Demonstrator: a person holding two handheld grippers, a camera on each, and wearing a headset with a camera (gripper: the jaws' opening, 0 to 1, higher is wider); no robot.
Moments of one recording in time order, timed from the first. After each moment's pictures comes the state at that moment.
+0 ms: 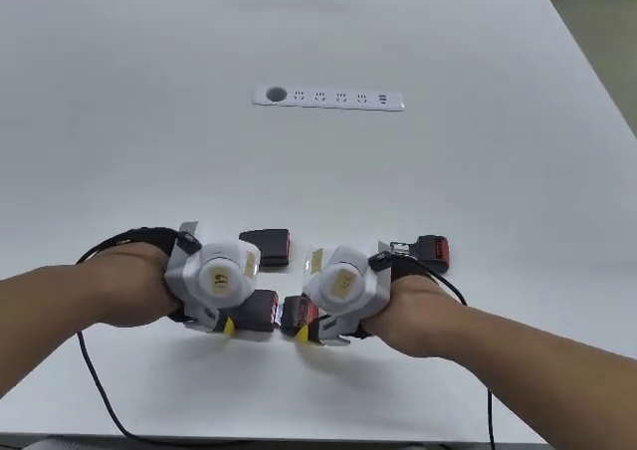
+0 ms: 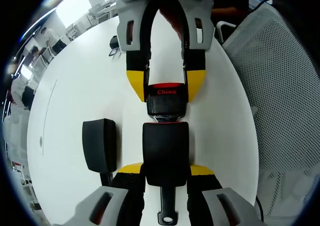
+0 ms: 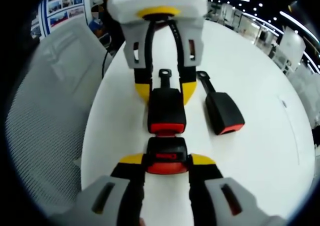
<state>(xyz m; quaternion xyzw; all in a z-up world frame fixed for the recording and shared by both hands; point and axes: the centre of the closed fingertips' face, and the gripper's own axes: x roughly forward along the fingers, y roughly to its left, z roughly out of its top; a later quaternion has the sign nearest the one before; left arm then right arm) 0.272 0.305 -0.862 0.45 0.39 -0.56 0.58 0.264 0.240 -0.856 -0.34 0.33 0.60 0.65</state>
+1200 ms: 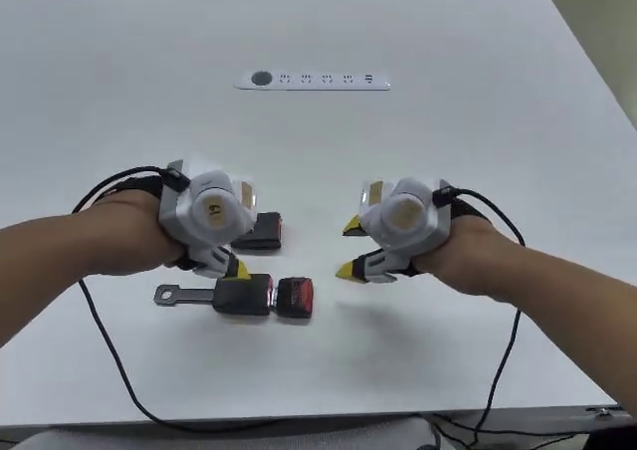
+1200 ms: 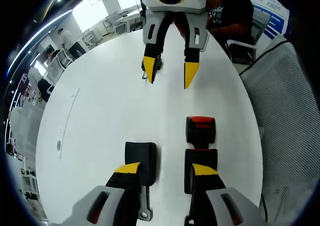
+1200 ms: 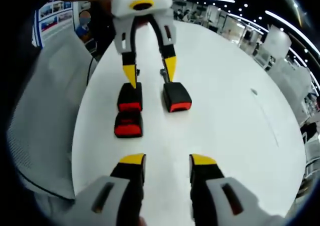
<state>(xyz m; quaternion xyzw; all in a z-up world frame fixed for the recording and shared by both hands) 0.324 0.277 -0.810 0.40 0.35 -0.55 0.65 0.326 0.153 -0.816 -0.33 0.32 0.54 0.70</state>
